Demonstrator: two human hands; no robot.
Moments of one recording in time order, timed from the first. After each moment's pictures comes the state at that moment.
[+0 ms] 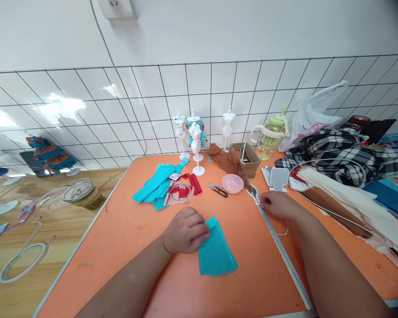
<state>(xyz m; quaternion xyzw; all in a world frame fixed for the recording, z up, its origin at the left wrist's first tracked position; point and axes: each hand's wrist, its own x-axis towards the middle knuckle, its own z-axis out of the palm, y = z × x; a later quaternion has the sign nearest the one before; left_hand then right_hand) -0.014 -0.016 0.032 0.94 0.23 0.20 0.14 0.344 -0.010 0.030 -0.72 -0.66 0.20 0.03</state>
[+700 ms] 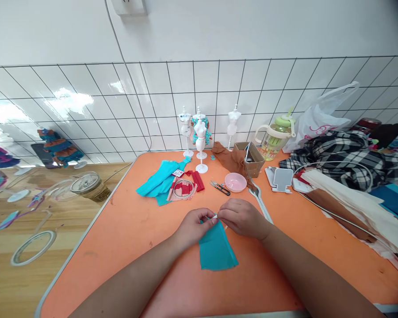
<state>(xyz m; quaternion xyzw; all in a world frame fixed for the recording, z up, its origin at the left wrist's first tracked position) 0.020 -0.028 0.033 0.65 0.46 0.25 0.55 0.224 -0.031 0.035 -0.31 -0.92 0.00 0.26</state>
